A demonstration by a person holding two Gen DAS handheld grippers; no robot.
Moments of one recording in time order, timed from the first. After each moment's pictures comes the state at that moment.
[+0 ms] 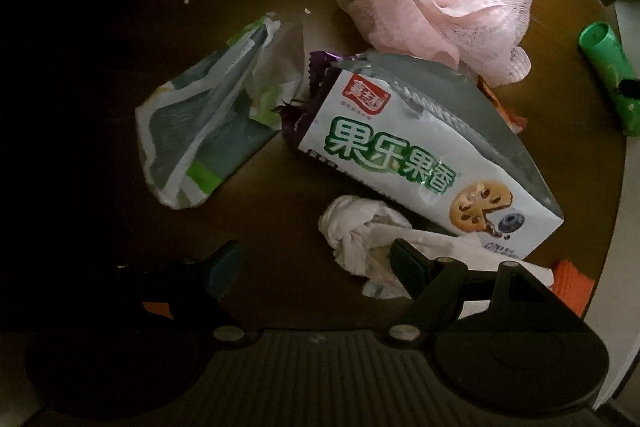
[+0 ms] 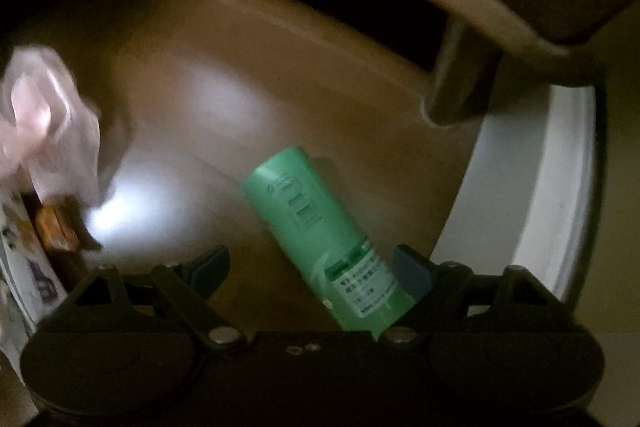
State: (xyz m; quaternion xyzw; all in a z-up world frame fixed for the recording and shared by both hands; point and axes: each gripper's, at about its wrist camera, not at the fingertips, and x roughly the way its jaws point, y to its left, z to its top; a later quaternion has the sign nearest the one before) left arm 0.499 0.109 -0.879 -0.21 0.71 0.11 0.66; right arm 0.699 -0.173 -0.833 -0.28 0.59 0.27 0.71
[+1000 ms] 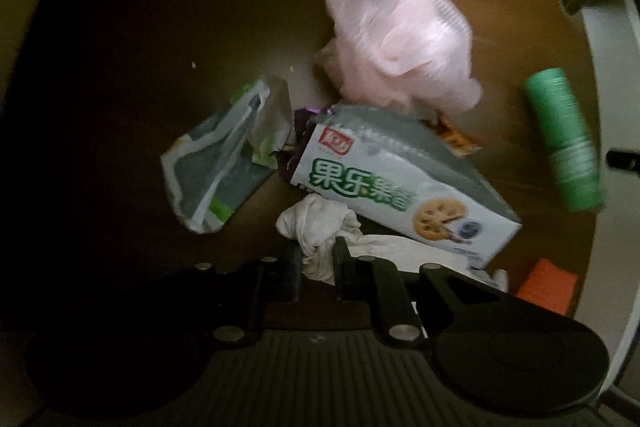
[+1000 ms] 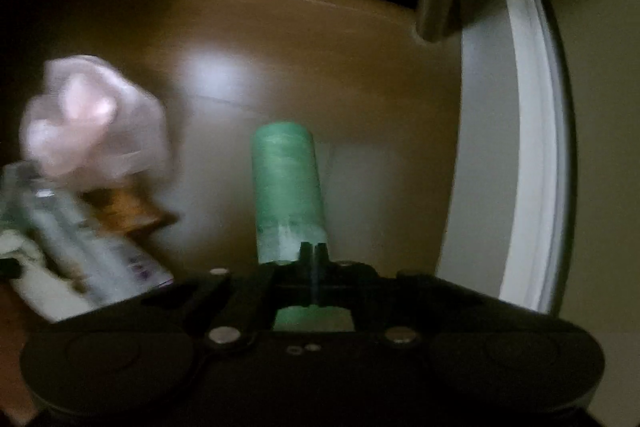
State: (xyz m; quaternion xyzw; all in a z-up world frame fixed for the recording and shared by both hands) left arm 0.505 0.088 -0.822 -0.17 0.69 0.12 0.70; right arm 0.605 -0.166 -0.779 -0.16 0.64 0.17 0.73
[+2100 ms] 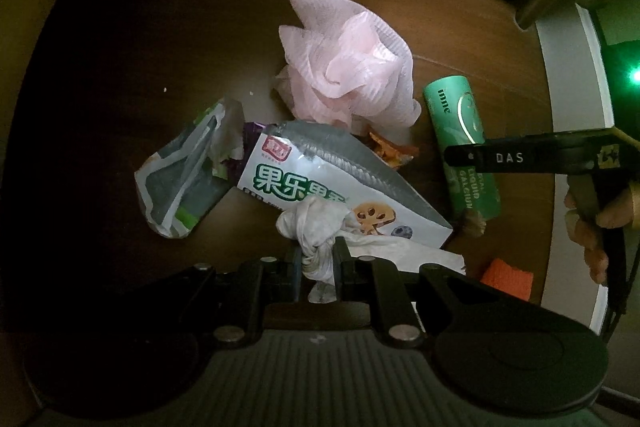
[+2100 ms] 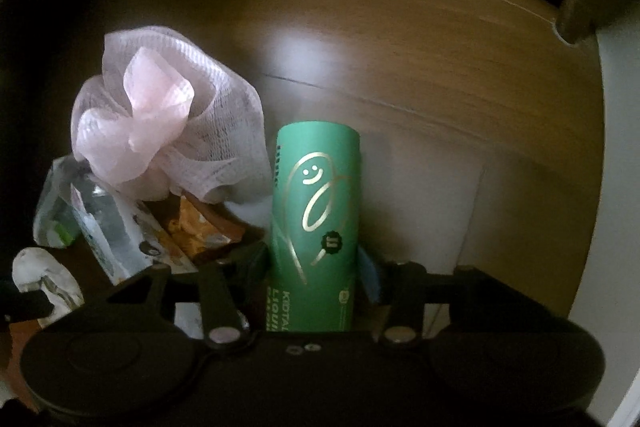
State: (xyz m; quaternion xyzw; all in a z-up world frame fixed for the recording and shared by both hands) left arm 0.508 0.084 -0.798 -0.19 0.66 0.08 0.73; right arm 0.612 -0.100 -0.843 -0.11 0.66 0.27 0.69
